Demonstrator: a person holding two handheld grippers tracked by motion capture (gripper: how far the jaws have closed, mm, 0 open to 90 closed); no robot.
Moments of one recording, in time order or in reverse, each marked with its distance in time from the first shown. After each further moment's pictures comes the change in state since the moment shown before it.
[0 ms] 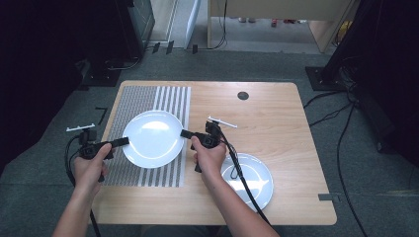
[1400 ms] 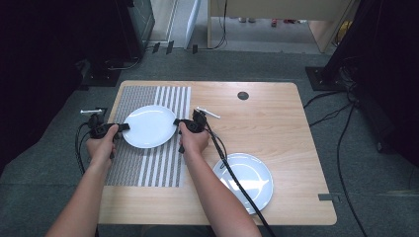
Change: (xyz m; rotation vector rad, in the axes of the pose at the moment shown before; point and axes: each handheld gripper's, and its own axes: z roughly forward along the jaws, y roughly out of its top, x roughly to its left) left arm 0.057 0.049 0.068 0.018 0.230 -0.173; right arm -0.034 0.030 0.100 -0.054 -0.135 0.160
